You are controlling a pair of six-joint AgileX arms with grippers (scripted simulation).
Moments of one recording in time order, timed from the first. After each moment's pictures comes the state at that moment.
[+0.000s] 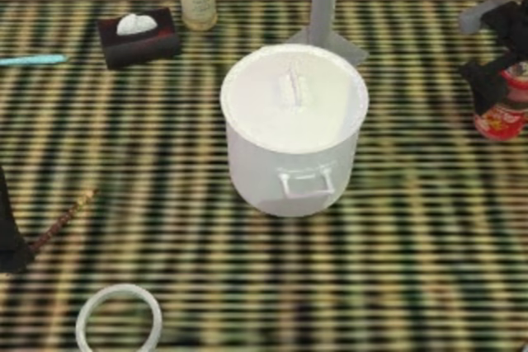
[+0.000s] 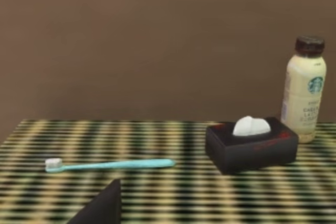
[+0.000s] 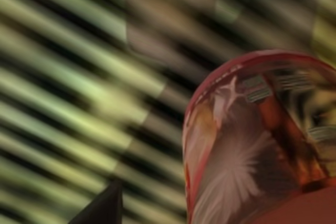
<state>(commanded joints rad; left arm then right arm) 0.00 0.00 0.00 0.00 0.00 0.00 0.01 2.56 2.30 -1.32 0.00 -0.51</state>
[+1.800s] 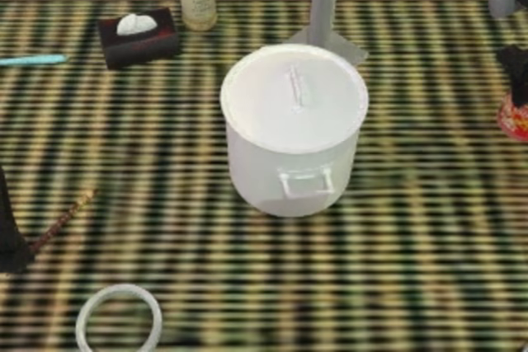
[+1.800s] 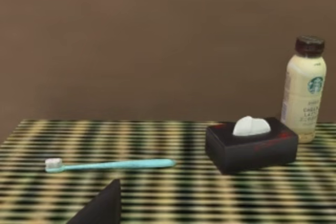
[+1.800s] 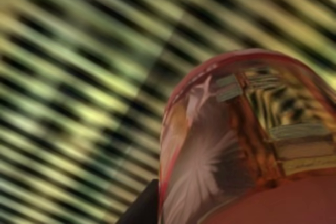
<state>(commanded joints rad) 0.00 0.00 0.00 0.00 0.00 0.00 0.03 2.20 1.97 -1.34 0.00 -0.50</state>
